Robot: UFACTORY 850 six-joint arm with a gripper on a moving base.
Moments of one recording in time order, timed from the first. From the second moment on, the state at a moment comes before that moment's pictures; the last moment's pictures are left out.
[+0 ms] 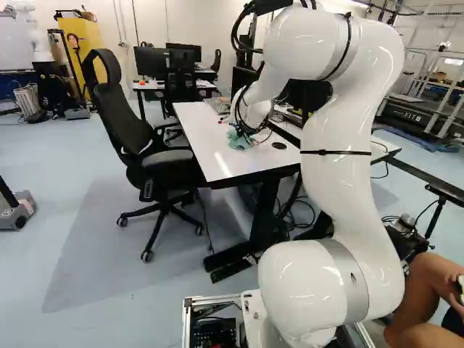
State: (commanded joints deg) arm -2.0 -29.6 -68.7 0.0 5.9 0.0
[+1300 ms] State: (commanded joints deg) arm -7.0 -26.8 -67.0 0.0 5.8 0.0
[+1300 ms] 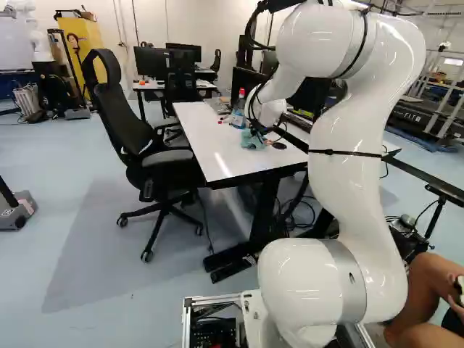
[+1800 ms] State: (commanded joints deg) arm -5.9 -16.9 -58.3 0.0 1.7 0.0
